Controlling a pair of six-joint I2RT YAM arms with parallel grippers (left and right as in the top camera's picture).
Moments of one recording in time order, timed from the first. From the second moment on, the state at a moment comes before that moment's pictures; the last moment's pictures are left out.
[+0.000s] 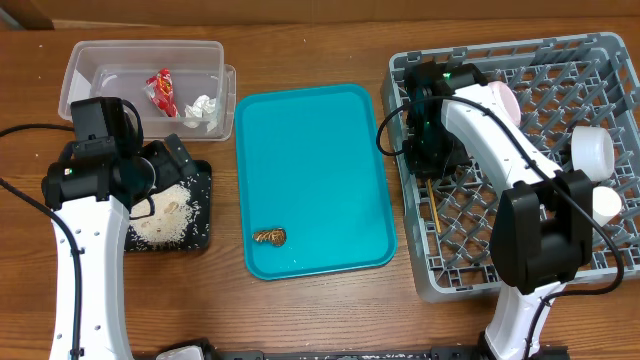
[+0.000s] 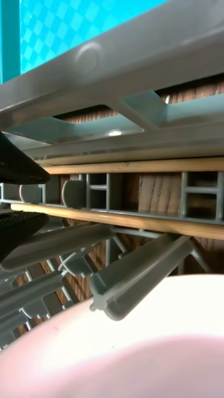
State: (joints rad) left arm 0.20 1.36 1.25 -1.02 0.04 -0.36; right arm 0.27 2.03 1.67 -1.37 0.03 0.12
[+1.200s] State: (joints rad) left arm -0.25 1.65 1.25 -1.17 0.10 -0.36; right arm -0.32 1.76 2.04 -1.53 -0.35 0.21
